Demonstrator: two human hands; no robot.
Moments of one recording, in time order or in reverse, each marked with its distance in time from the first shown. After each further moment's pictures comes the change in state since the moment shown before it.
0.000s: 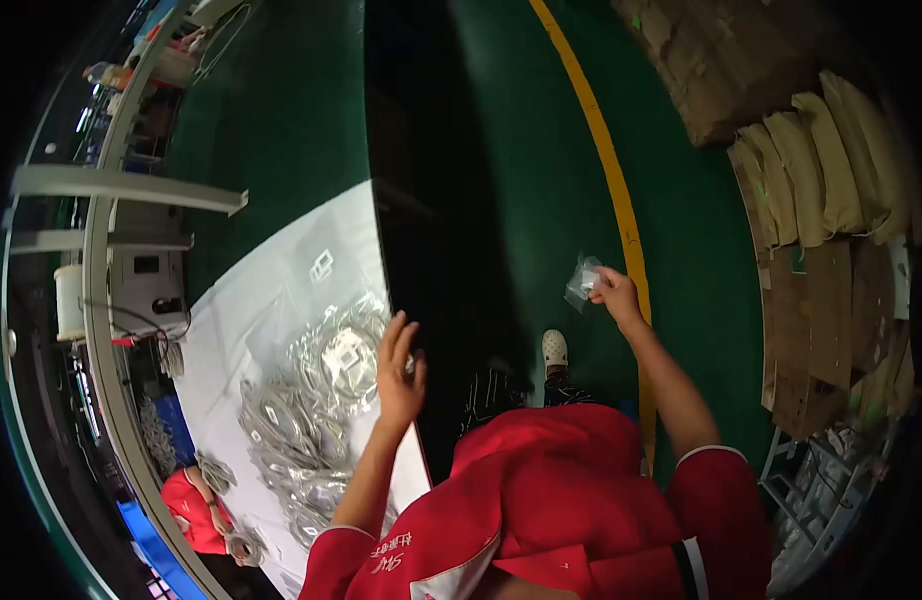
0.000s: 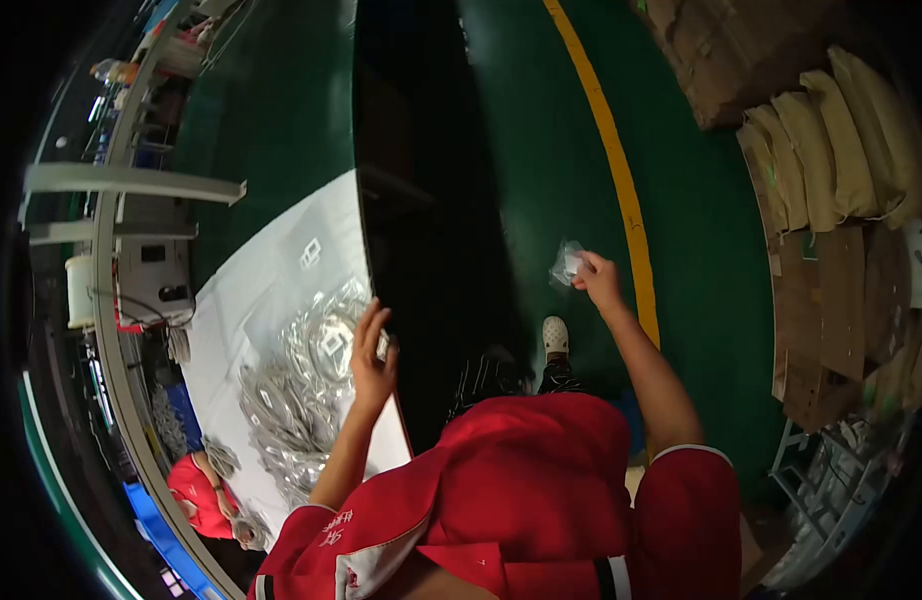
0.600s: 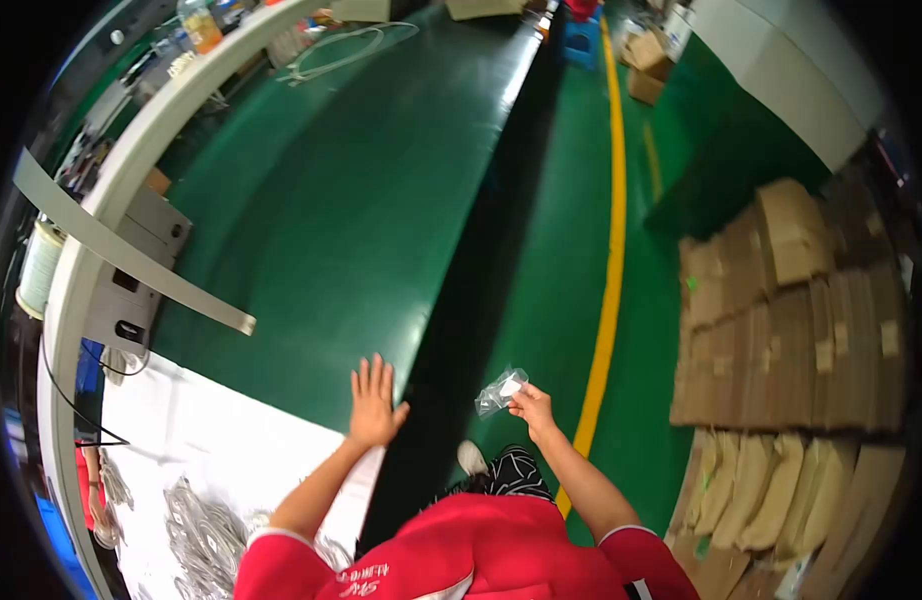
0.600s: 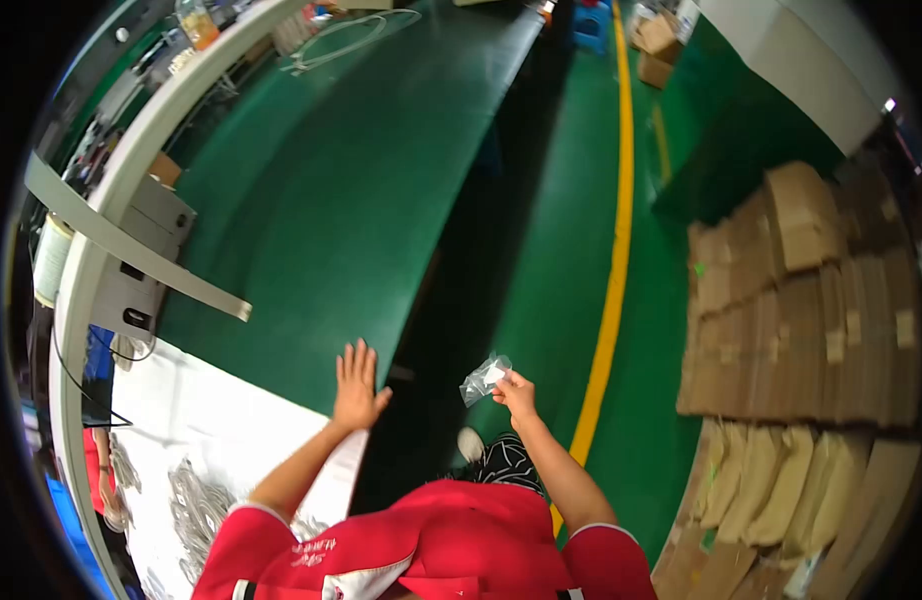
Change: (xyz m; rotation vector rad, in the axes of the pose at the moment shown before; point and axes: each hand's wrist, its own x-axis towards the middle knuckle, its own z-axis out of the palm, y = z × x) left_hand 0.330 -0.147 0.021 0.409 -0.025 -0.167; right_hand 0.328 -0.197 0.143 0.213 -0.246 0.178
